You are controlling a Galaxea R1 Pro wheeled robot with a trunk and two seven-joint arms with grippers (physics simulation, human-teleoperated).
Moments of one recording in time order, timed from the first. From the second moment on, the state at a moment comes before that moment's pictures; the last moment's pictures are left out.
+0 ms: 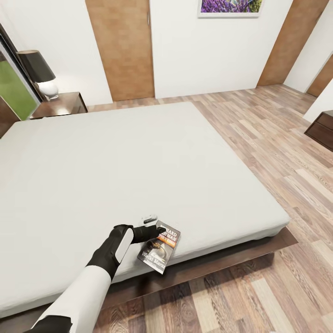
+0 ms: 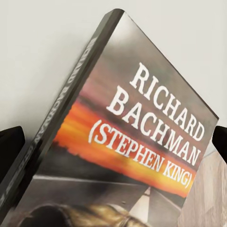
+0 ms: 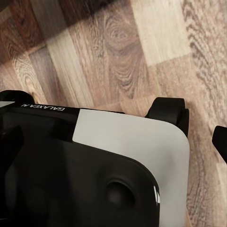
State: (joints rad) left arm -0.76 -0.17 0.00 -0.72 0.28 0.69 -0.17; right arm -0.43 -0.32 -0.05 0.03 -0.09 -0.09 0.82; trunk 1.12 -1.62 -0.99
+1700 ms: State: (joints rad) left arm -0.76 -0.17 0.00 -0.72 0.28 0.69 -0.17; right arm -0.43 -0.32 -0.05 0.03 -0.09 -0.09 0.82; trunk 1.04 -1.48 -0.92
